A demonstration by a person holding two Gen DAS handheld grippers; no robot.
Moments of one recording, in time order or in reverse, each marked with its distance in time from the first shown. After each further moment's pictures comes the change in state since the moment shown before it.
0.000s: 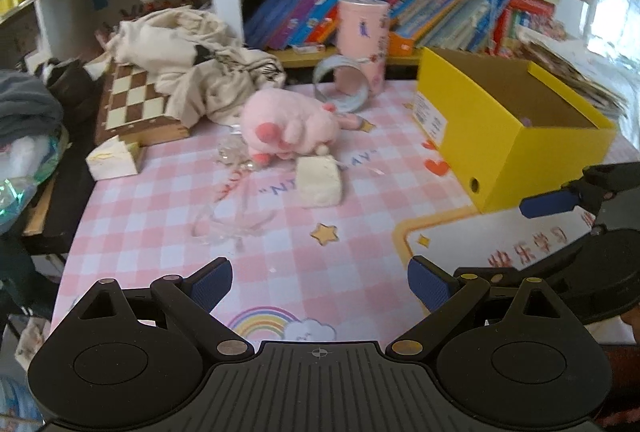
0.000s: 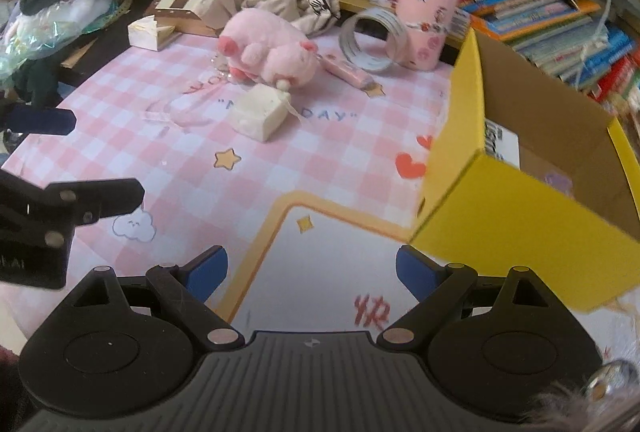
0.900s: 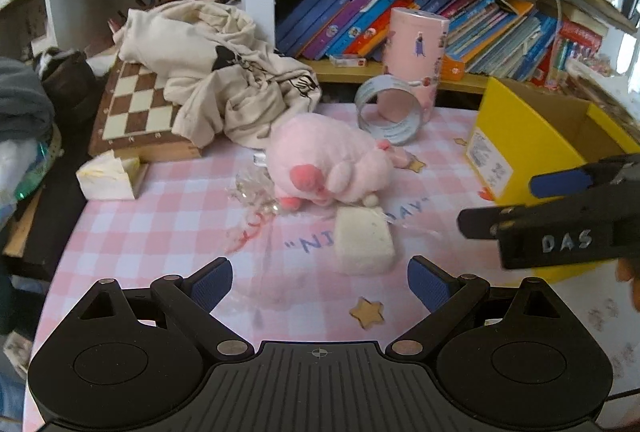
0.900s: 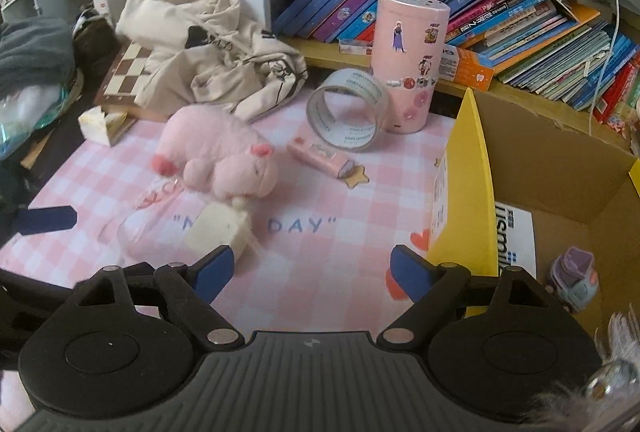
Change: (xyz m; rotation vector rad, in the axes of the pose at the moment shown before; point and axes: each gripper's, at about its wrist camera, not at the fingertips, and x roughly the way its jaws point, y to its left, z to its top) left arm 0.072 0.025 0.041 -0.070 -0.037 0.060; right arm 0.051 -0.037 0.084 0.145 -0.102 0.004
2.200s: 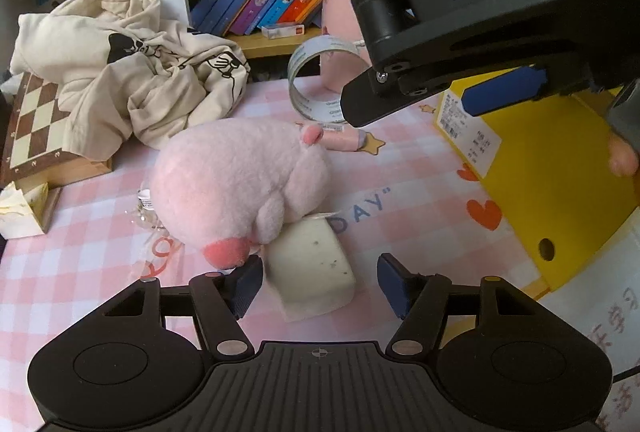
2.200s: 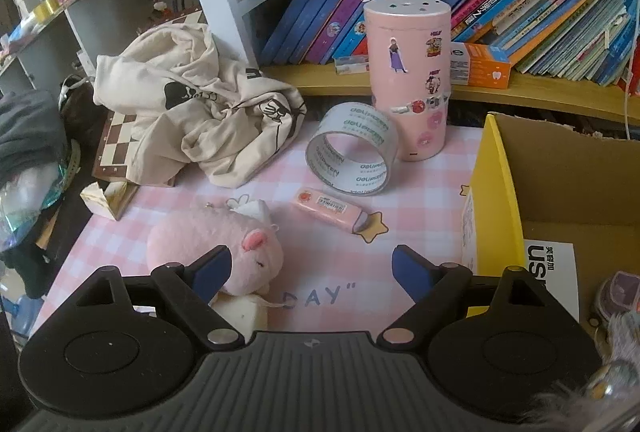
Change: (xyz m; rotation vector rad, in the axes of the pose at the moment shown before) left arm 0.069 -0.039 0.008 0.137 0.065 -0.099; right arm 0.033 -0.025 0.047 0.161 -0.004 0.110
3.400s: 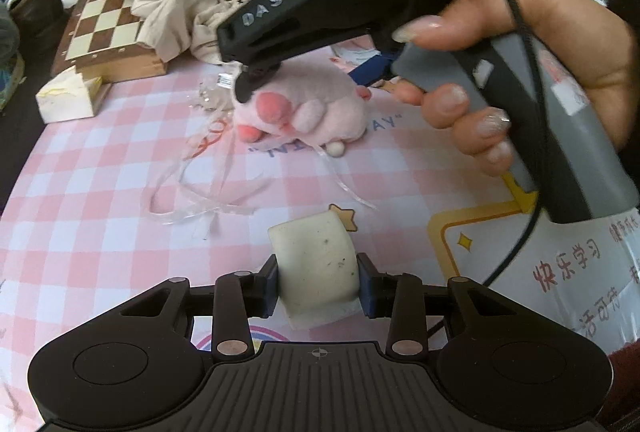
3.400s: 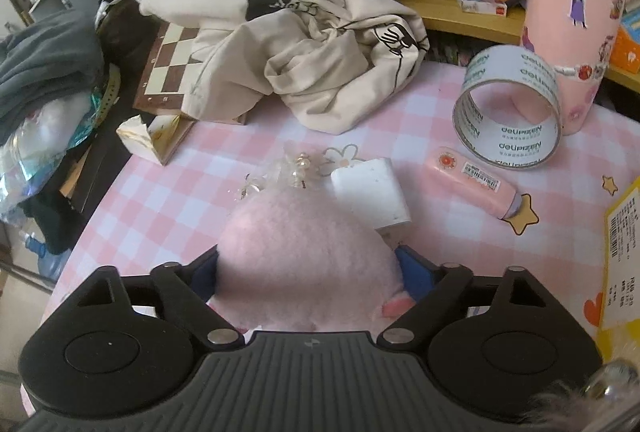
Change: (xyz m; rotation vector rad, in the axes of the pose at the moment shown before) left arm -0.066 0.031 -0.061 -0.159 0.074 -0.053; right arm 0.081 0.069 0.001 -0.113 0.193 0.136
